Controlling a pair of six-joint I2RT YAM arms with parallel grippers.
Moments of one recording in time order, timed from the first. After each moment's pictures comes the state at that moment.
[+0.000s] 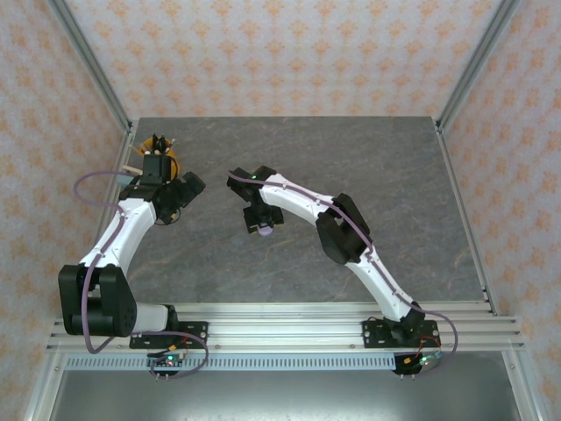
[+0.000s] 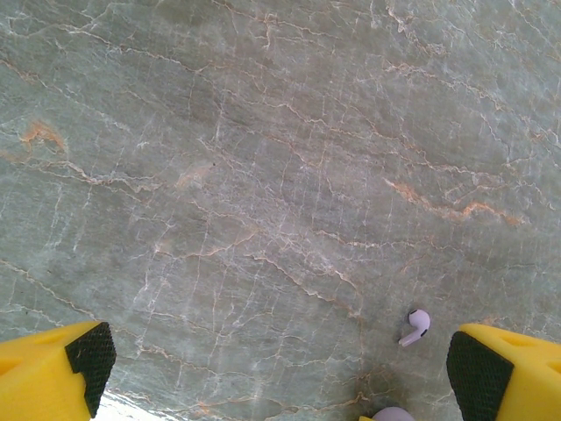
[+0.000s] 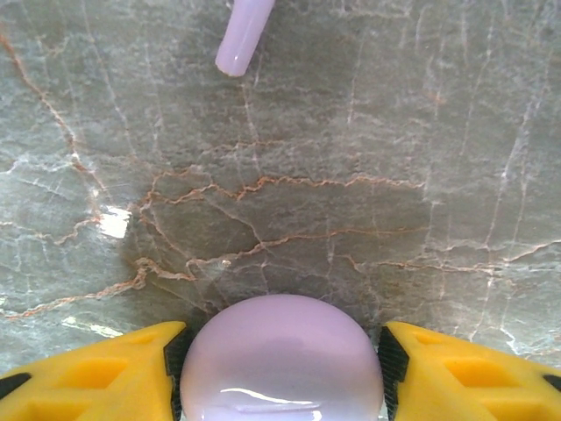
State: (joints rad) left arm 0.04 1.34 0.99 -0.64 0.08 -0.80; right arm 0.86 2.45 2.16 -1.23 0.02 0.53
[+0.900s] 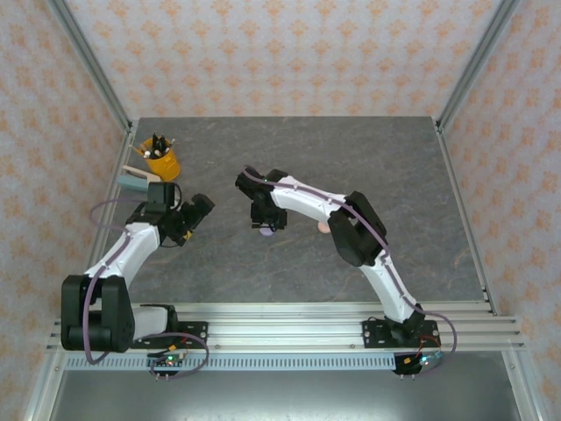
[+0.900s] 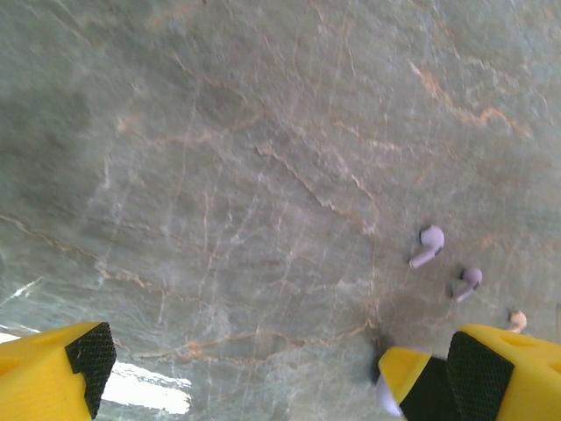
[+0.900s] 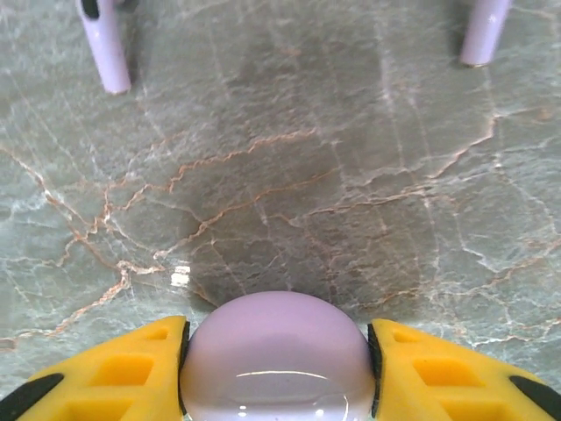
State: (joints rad) left arm 0.03 1.24 0.67 -0.41 0.30 -0.87; right arm 0.84 2.27 1.88 -1.03 0.00 0.87
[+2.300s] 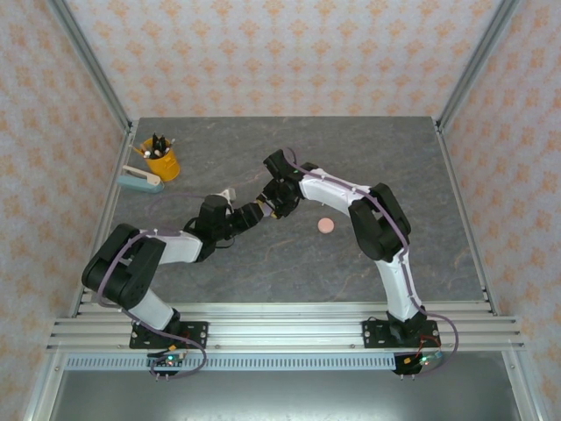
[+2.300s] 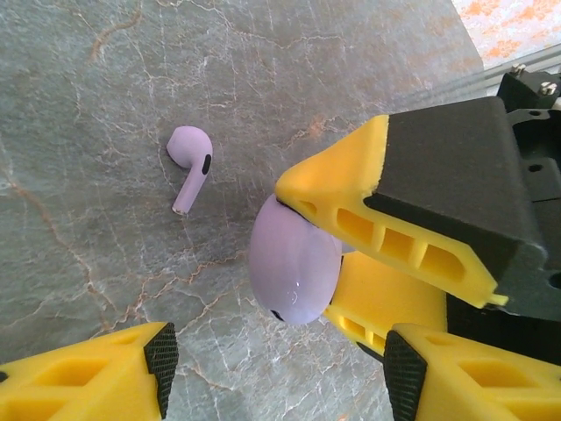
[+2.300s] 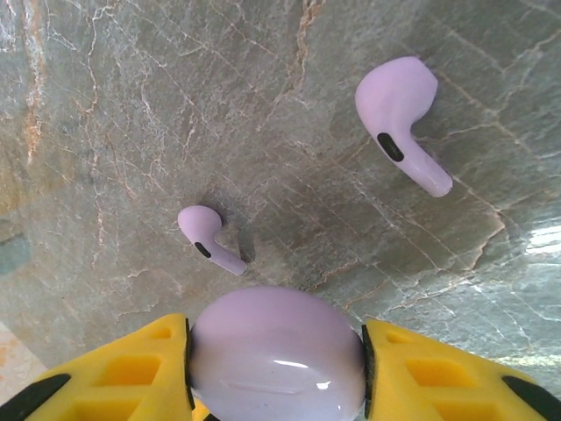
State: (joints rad) left arm -0.38 1.58 0.52 0.49 0.26 -0.91; right arm 0.68 2.15 1.66 -0.62 -0.27 1.35
